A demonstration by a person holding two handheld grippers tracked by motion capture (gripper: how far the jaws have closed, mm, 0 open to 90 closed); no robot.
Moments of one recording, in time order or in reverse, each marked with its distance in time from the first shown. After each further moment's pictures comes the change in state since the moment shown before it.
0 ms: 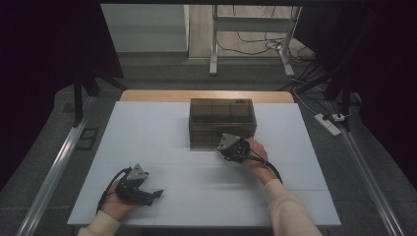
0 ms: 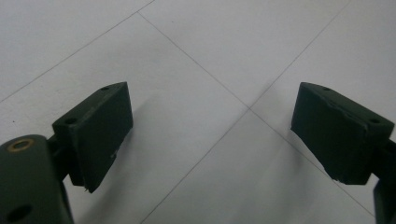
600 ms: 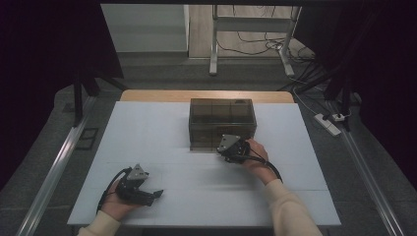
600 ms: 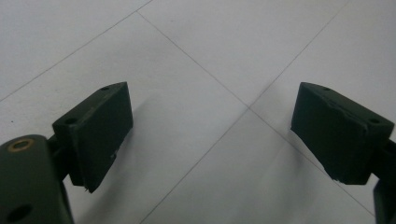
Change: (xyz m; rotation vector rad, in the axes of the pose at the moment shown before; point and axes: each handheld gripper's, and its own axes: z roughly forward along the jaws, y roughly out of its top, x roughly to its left) left arm 0.000 0.000 0.000 0.005 -0.001 0.002; right arm 0.000 0.000 -0.003 0.014 0.049 -0.004
